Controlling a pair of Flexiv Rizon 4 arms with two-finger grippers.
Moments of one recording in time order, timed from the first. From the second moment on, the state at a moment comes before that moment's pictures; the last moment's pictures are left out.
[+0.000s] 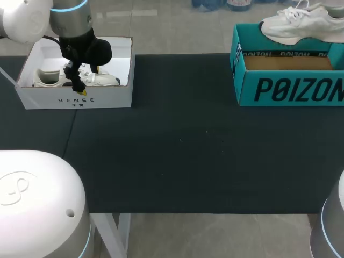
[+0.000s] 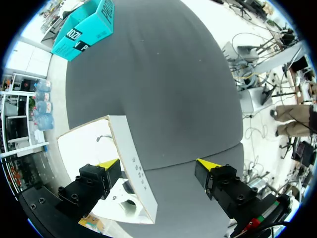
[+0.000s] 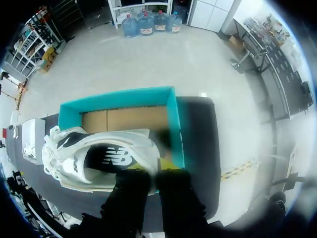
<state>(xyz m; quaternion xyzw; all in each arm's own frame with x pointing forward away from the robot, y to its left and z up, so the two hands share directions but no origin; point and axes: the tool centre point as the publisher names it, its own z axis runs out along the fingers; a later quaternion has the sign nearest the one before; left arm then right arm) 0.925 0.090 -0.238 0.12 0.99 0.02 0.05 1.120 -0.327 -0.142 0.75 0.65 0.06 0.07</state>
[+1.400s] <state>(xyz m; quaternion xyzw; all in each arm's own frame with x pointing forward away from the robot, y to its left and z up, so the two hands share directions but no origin) 0.925 0.090 -0.238 0.12 0.99 0.02 0.05 0.828 -0.135 -0.226 0.78 0.61 0.08 0.11</state>
